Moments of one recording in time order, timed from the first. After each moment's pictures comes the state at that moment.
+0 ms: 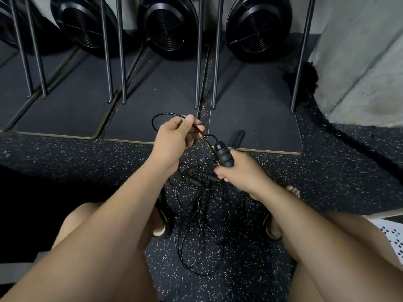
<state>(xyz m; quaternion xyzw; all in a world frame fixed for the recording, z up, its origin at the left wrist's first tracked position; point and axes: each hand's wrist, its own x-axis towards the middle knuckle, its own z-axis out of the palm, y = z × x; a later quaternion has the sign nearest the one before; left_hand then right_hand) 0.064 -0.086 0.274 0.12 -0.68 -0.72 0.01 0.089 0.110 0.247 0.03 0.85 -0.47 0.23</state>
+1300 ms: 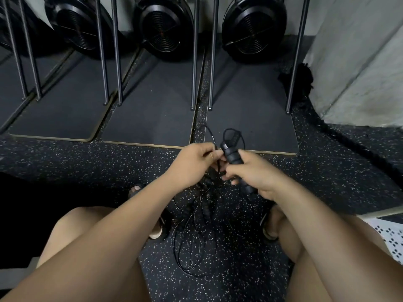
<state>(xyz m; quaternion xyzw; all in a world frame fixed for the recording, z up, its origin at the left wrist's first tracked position) 0.088 -0.053 0.259 -0.05 -0.86 -0.49 -0.09 0.082 0.141 0.260 0.04 0.76 -0.58 0.29</state>
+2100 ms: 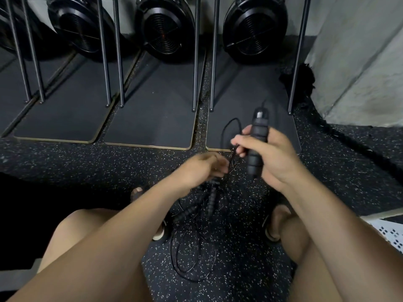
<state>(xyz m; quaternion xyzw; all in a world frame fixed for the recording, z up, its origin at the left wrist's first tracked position) 0.087 -0.047 0.247 0.04 -0.76 -0.59 -0.25 0.081 0.147 0.304 0.03 0.59 -0.80 0.11</state>
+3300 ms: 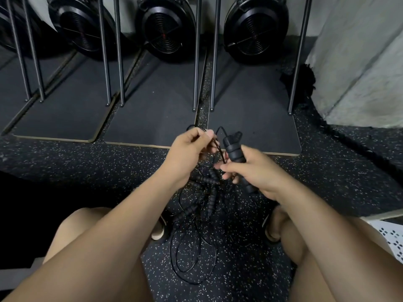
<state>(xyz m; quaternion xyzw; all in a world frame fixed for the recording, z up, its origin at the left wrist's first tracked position) 0.079 -0.057 0.271 0.07 -0.68 -0.73 -0.06 0.083 0.139 0.274 0.00 0.75 -0.60 0.27</state>
